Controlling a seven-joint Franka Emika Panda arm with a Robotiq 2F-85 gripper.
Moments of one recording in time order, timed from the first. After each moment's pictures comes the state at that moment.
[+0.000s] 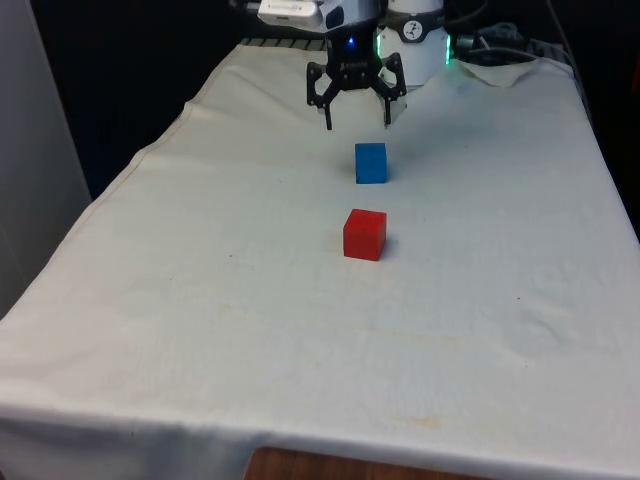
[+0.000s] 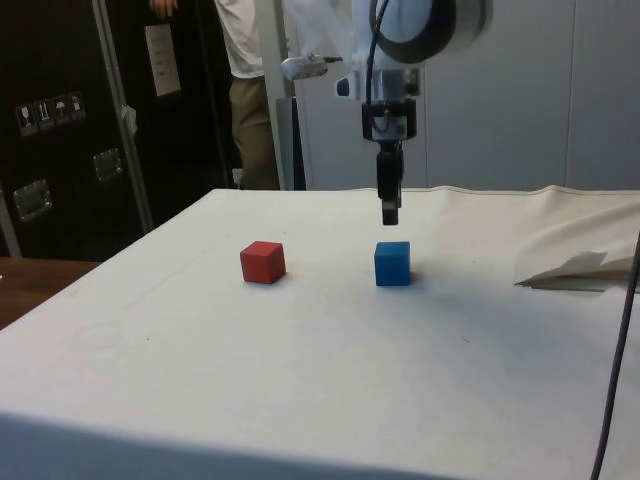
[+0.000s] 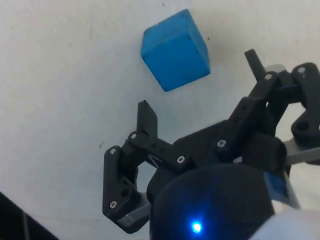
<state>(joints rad) 0.08 0.01 -0.26 -2.64 0.15 2.65 -0.47</state>
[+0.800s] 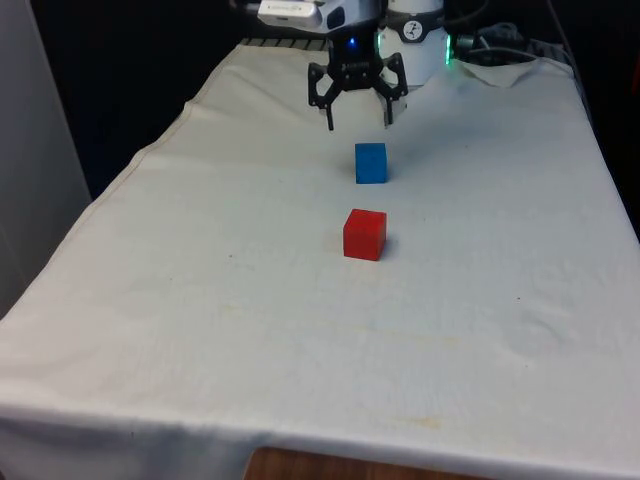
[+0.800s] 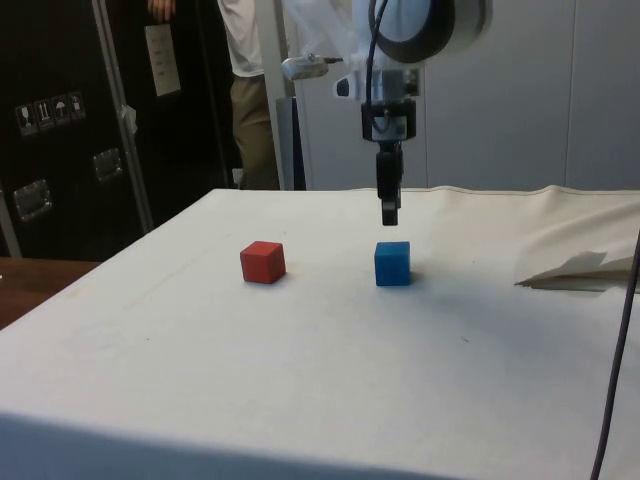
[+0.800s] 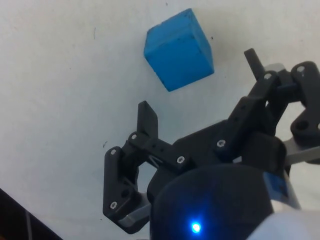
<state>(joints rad) 0.09 0.01 -0.25 -2.64 0.16 2.65 -0.47</state>
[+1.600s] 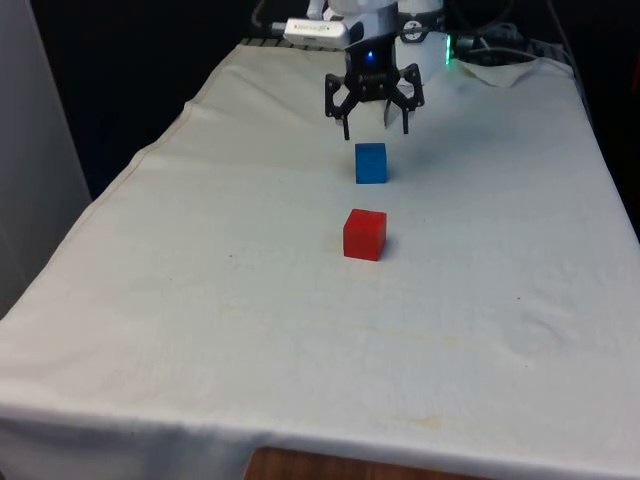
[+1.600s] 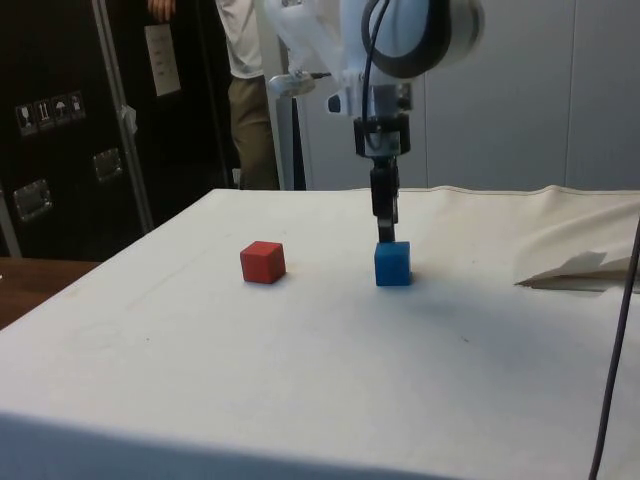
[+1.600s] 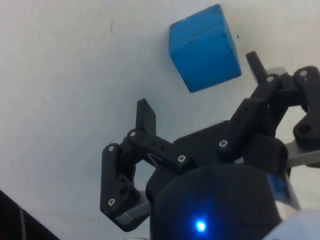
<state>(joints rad) 0.09 0.06 -0.20 -2.63 0.16 2.65 -0.42</state>
